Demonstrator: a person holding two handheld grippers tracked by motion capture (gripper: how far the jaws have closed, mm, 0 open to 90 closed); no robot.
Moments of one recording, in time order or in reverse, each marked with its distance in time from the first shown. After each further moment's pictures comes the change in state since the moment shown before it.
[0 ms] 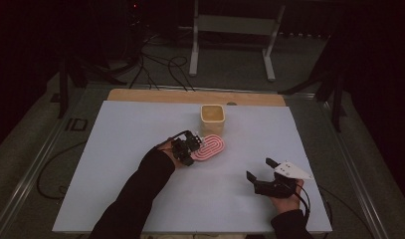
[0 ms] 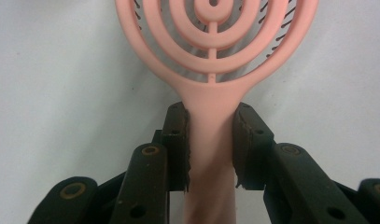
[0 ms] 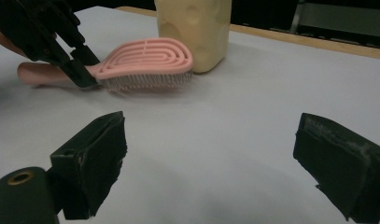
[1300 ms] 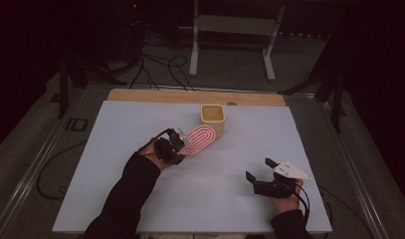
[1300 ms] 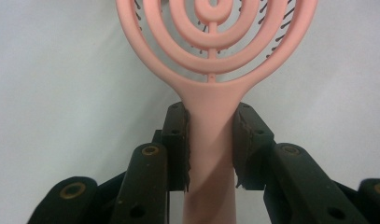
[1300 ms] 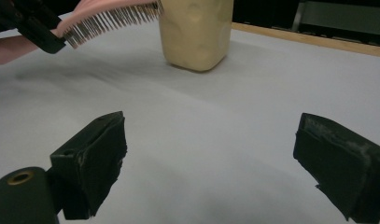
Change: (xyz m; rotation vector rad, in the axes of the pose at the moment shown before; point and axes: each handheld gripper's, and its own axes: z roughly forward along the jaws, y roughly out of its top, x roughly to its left) left arm 0.002 -0.043 -0.045 -0.187 0.074 -0.095; right arm 0.001 -0.001 0.001 0.005 0.003 0.000
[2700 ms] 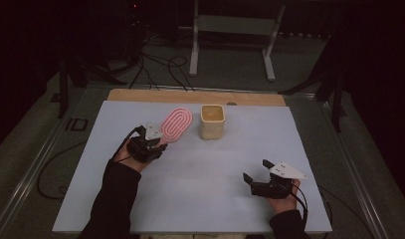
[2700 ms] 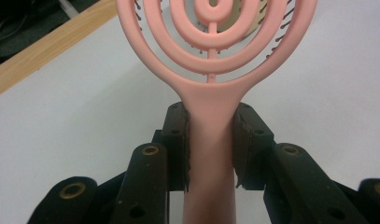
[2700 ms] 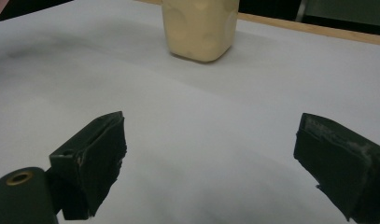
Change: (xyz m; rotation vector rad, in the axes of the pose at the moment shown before) left arm 0.023 -0.052 -0.039 -0.265 0.138 -0.169; right arm 0.005 -0.003 0.006 0.031 0.002 -0.004
